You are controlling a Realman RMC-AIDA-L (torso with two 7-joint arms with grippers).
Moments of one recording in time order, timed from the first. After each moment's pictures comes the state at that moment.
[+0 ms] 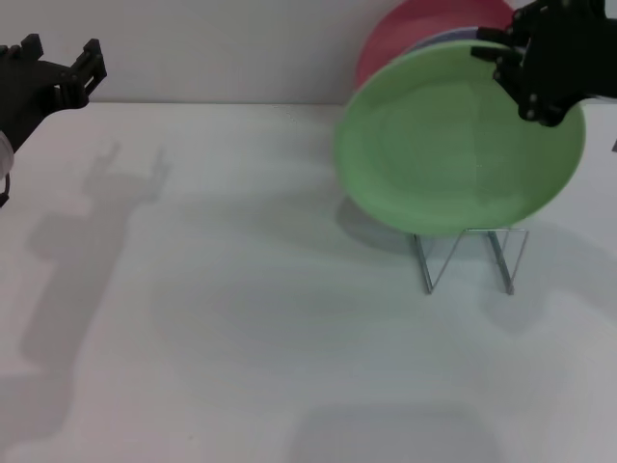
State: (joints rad) left arm -0.08 -2.07 -1.44 -1.45 2.39 -0.08 0.48; right arm 0.14 2.07 1.74 1.96 -2.25 1.07 -1.55
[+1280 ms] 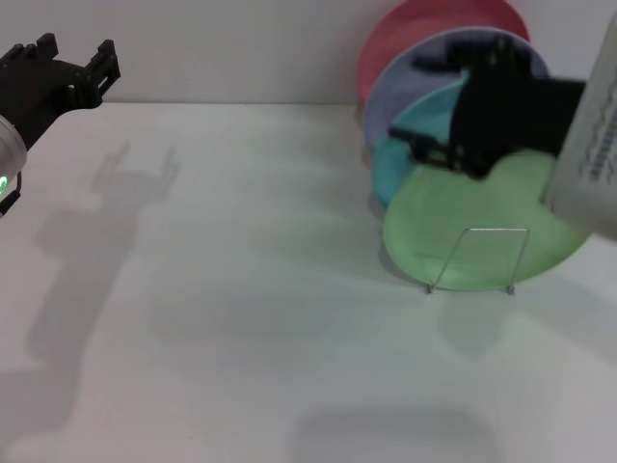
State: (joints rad) left arm -0.11 -2.06 -1.44 -1.43 2.39 -0.09 0.49; right arm 0.09 2.08 1.52 2.01 -2.34 0.99 -1.32
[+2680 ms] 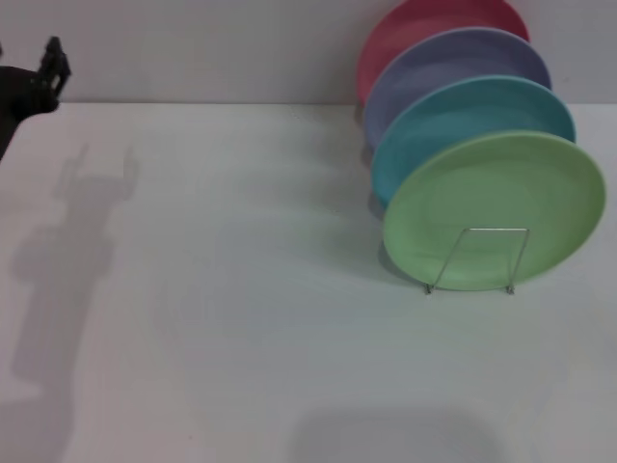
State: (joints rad) left arm -0.09 -2.06 -1.36 -1.25 2.40 0.30 0.48; right arm 0.13 2.07 1.62 0.24 -2.38 -1.87 0.51
